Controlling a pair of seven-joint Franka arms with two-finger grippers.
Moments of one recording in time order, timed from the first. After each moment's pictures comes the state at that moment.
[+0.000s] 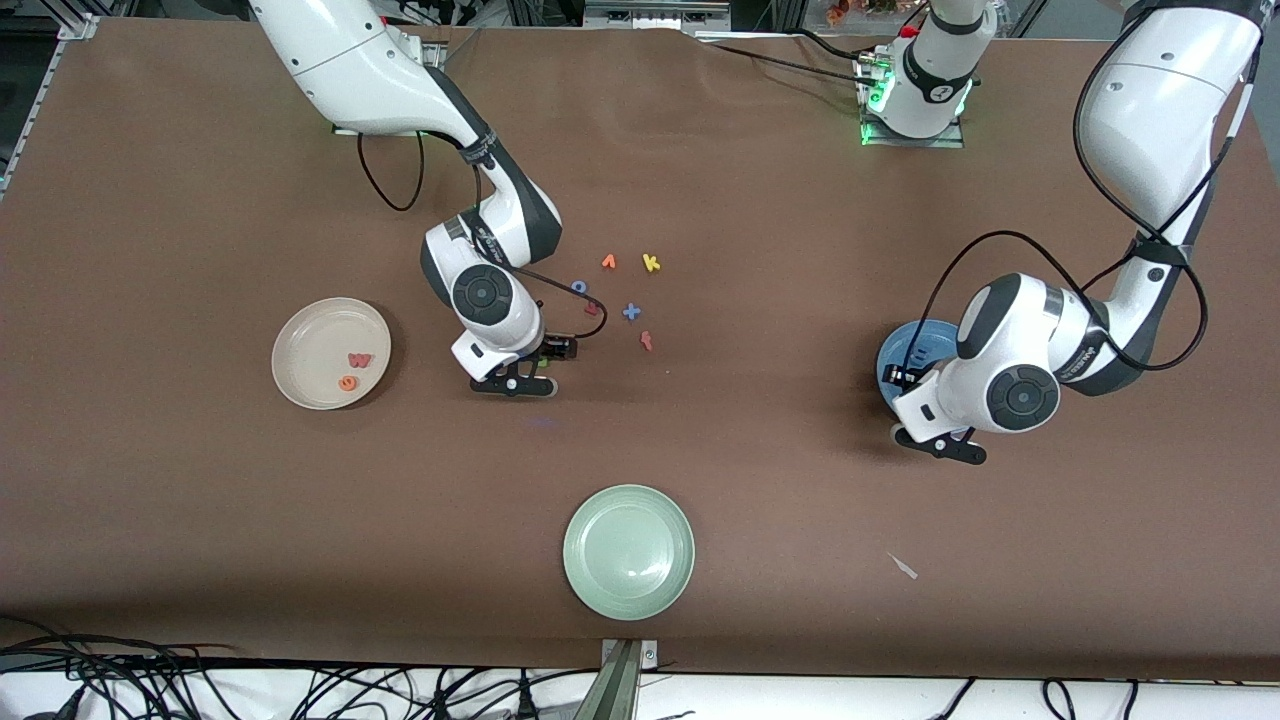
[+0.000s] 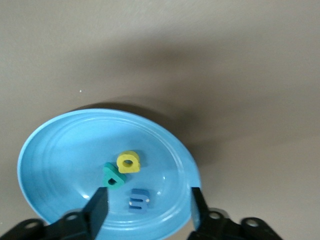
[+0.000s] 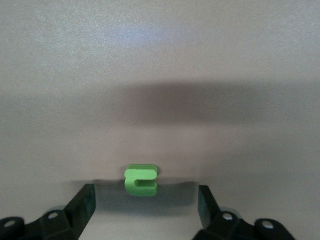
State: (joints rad) left arm 0.27 0.67 -0.53 -1.63 0.35 1.86 -0.13; right arm 0.51 0.68 0.07 -1.77 0.02 2.35 0.59
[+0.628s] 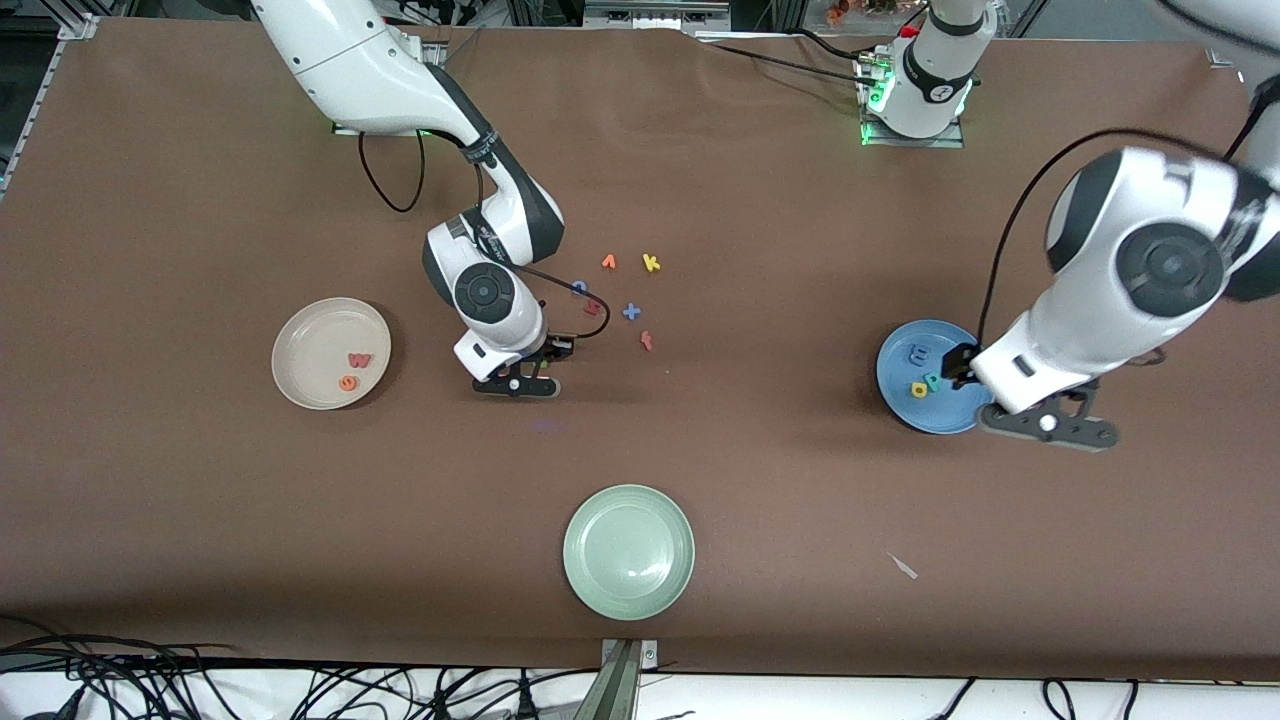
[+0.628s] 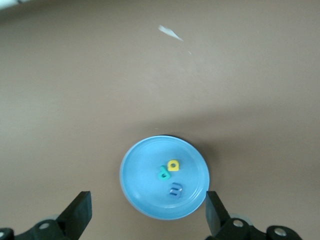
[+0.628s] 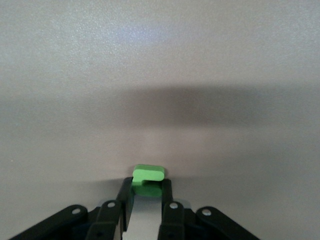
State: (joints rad) left arm 0.27 0.38 -0.55 -1.47 0.34 1.75 -0.13; right arm 0.51 0.68 0.07 -1.76 0.02 2.35 0.59
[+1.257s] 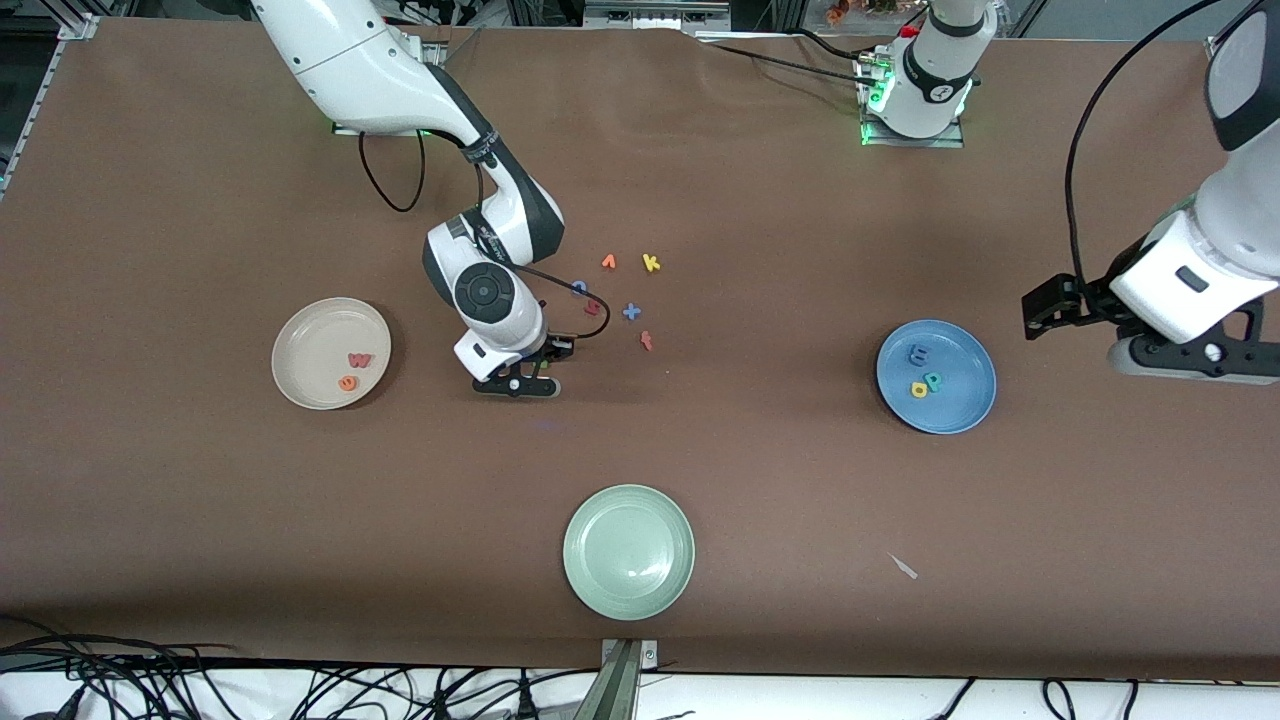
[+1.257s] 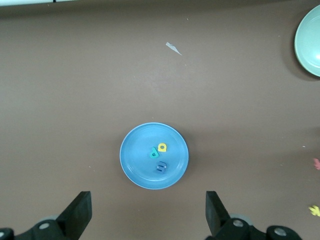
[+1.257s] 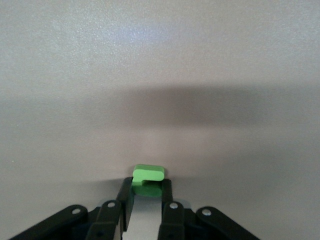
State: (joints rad) left arm 0.25 0.28 -0.44 -1.31 0.13 1.55 -0.11; right arm 0.51 0.68 0.07 -1.76 0.02 2.35 0.60
